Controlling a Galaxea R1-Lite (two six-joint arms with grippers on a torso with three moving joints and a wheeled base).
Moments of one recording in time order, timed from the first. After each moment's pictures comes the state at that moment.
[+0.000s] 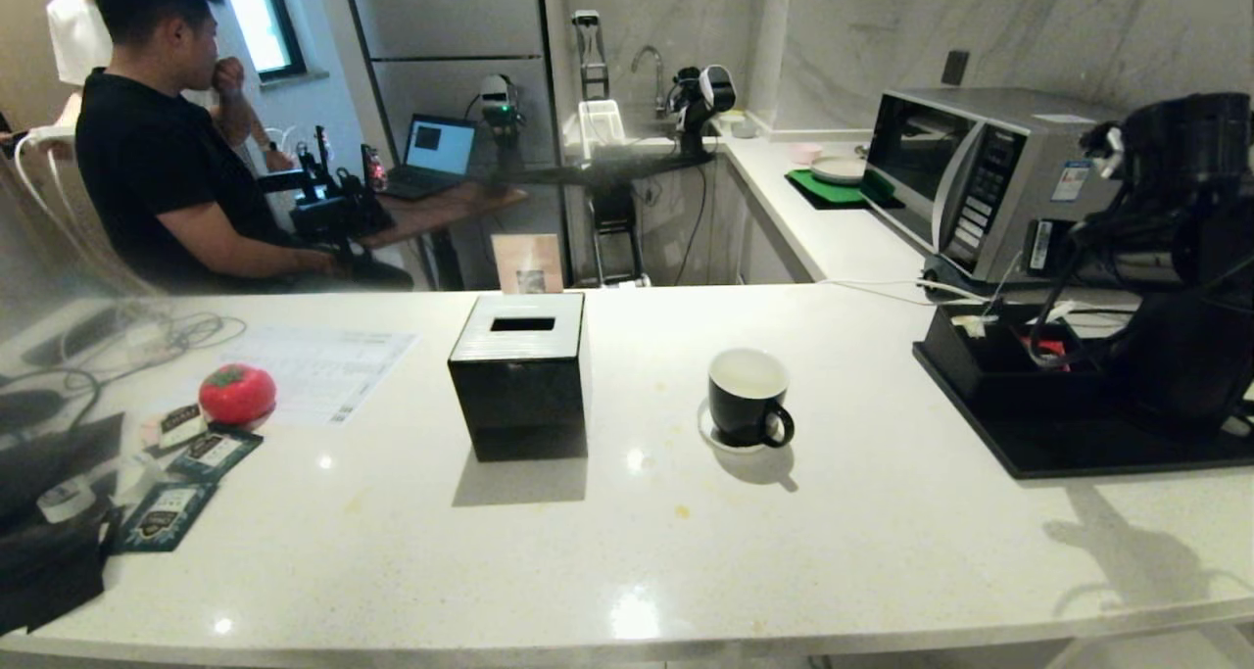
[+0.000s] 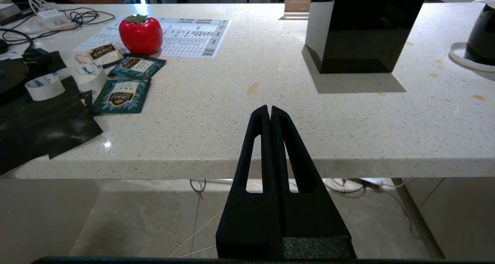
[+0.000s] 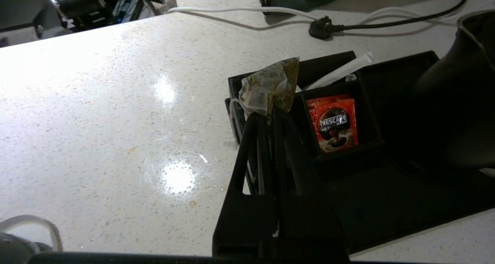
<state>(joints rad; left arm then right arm) 0.00 0.00 0.00 0.00 0.02 -0.02 -0.01 1.80 -1.38 -0.05 -0.25 0.11</state>
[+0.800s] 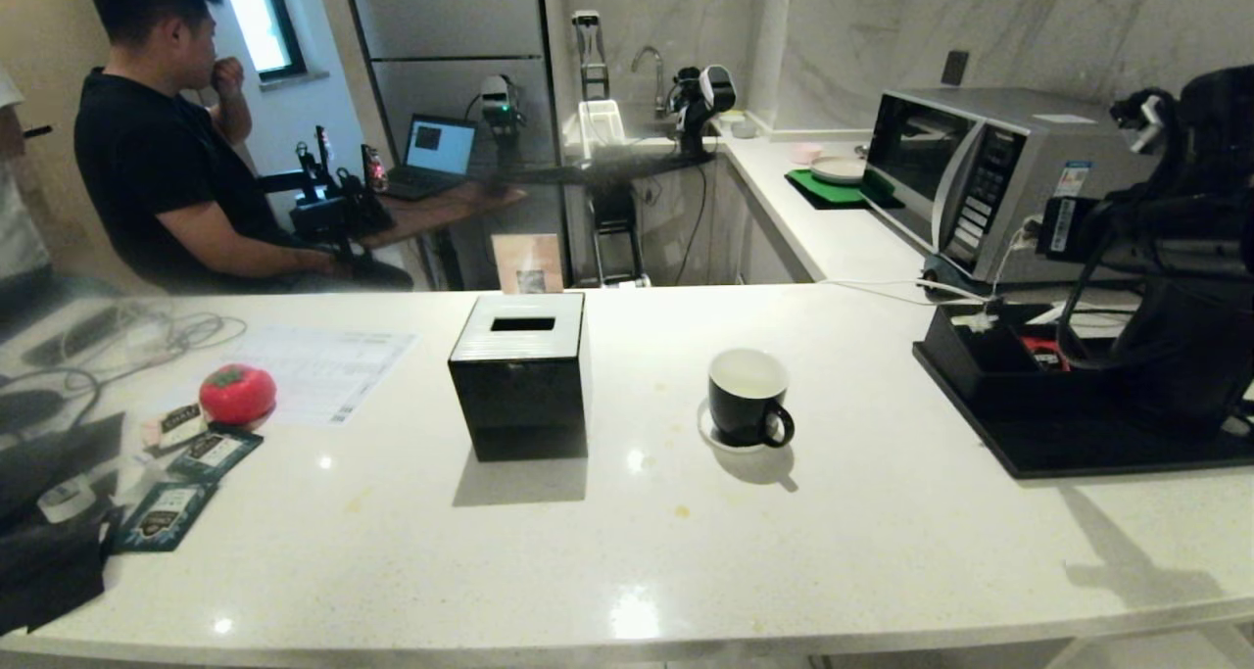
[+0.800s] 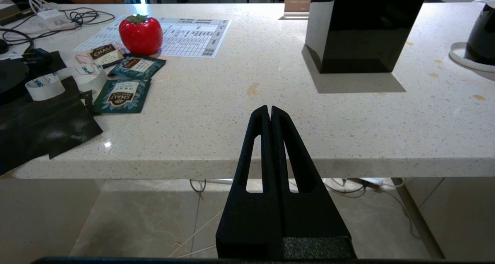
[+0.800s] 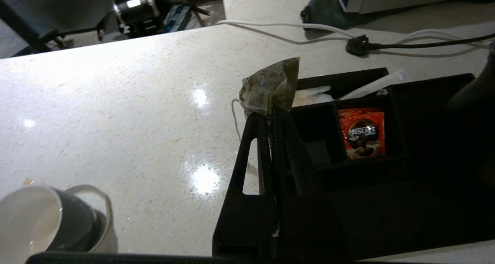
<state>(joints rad) 0.00 0.00 0.00 0.00 0.02 -0.01 -0.01 1.70 -1.33 -0.06 -0.11 0.10</state>
